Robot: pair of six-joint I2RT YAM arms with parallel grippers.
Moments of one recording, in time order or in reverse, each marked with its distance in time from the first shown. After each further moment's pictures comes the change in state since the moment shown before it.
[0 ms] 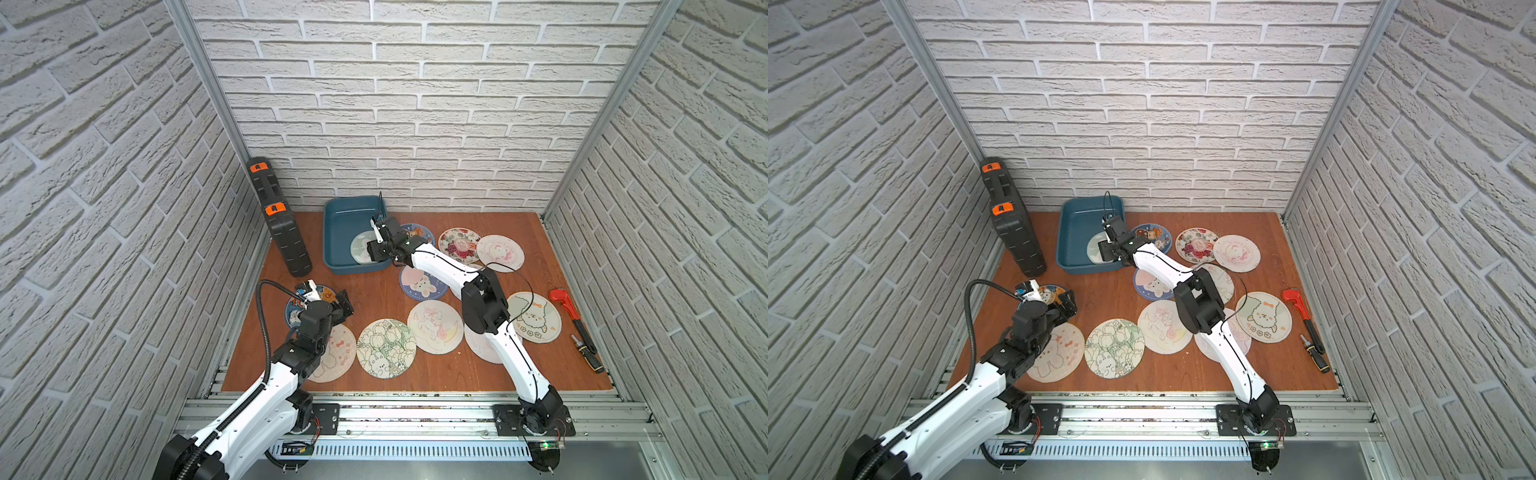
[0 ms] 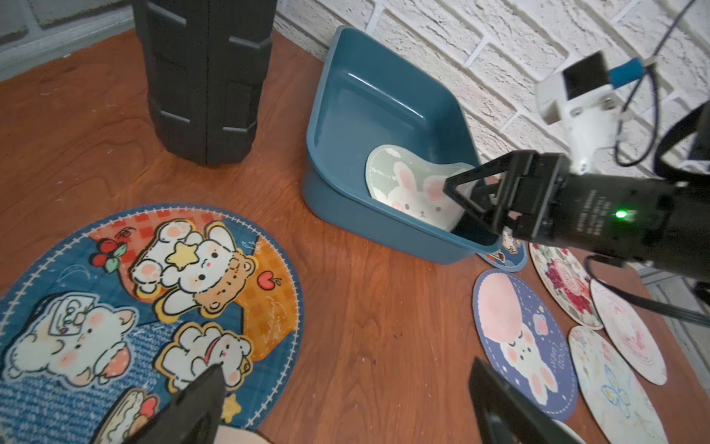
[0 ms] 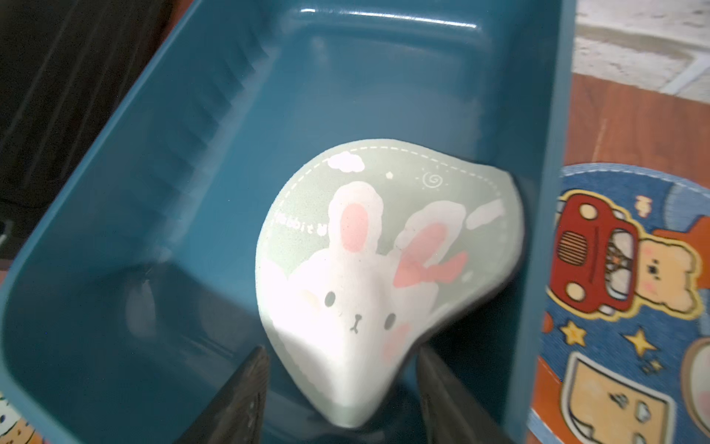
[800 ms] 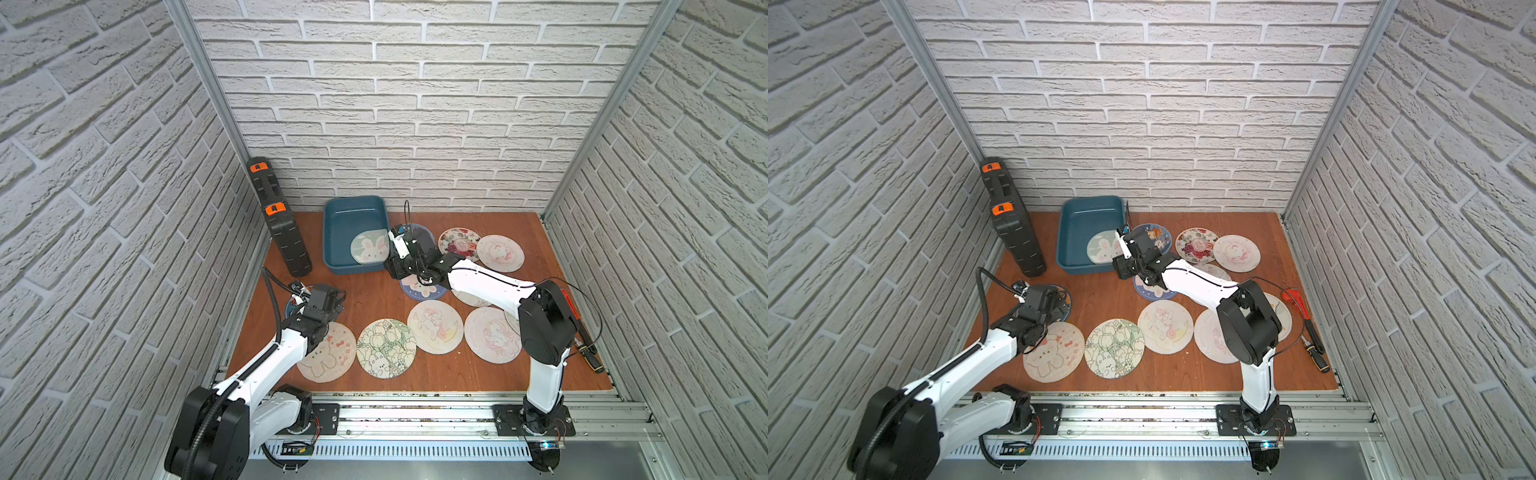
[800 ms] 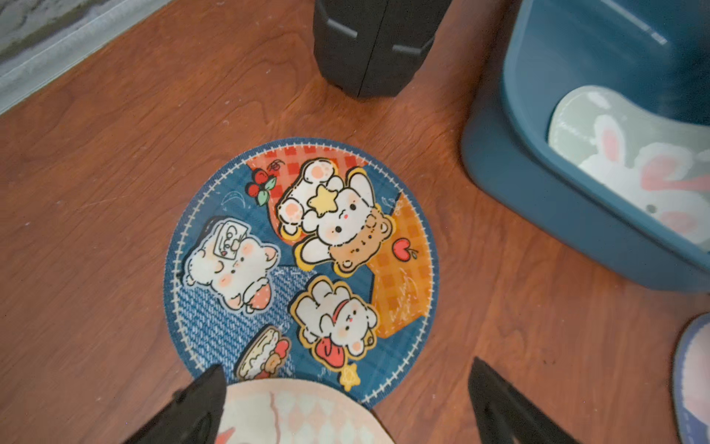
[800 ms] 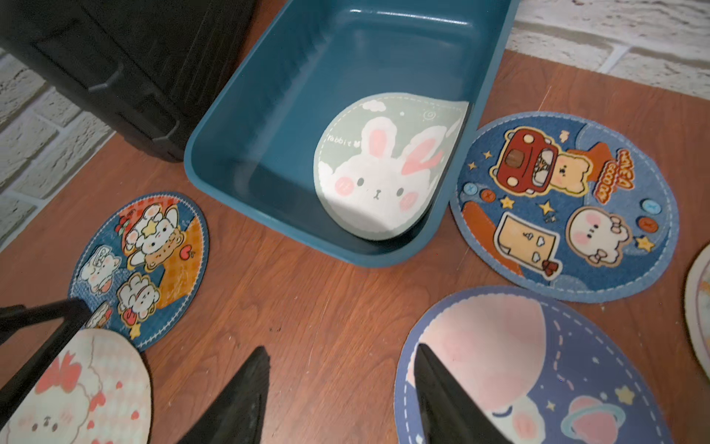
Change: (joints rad) left arm 0.092 0.332 0.241 -0.381 -0.085 -0.156; right arm 0.030 -0.590 -0.776 0.217 -0.092 -0.023
